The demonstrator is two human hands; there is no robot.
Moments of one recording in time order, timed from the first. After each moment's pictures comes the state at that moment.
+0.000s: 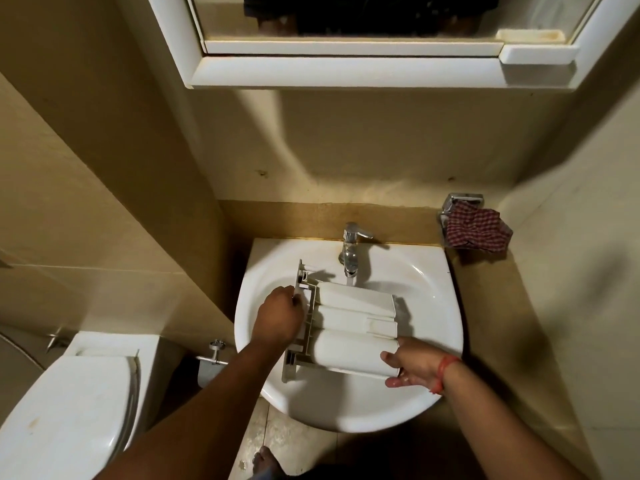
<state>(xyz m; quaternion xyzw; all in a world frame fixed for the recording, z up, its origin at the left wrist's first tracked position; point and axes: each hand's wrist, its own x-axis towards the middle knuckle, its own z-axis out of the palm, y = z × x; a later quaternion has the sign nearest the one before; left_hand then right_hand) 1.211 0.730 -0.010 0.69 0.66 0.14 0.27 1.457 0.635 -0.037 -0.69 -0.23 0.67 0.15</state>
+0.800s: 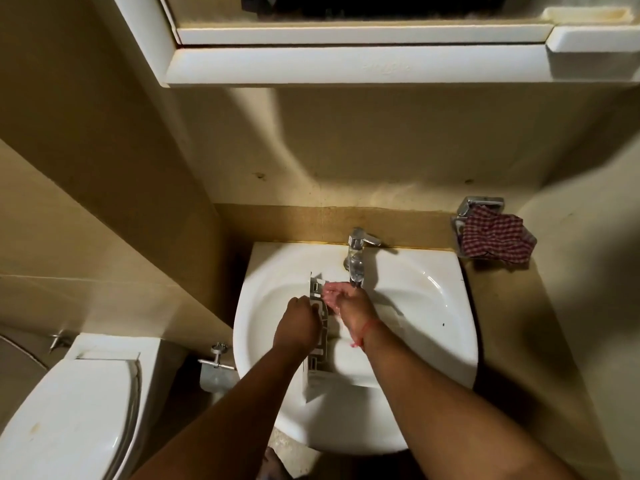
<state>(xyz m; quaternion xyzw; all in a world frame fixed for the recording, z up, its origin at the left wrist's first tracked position) 1.241 0.750 -0.043 0.69 0.66 0.08 0.30 1.370 0.751 -0.046 -0.64 -0.31 0.59 0.38</state>
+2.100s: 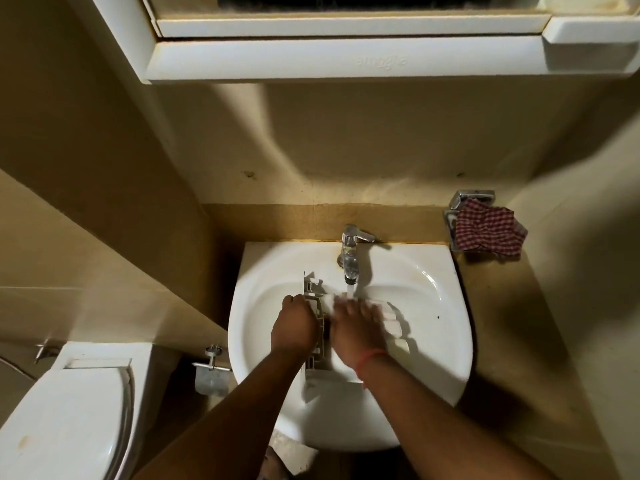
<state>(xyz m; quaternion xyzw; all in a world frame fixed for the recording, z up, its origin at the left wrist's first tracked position) 1.245 0.746 -0.035 0.67 0.68 0.06 0.29 1.370 0.711 -0.079 -0.74 -0.65 0.19 0.02</state>
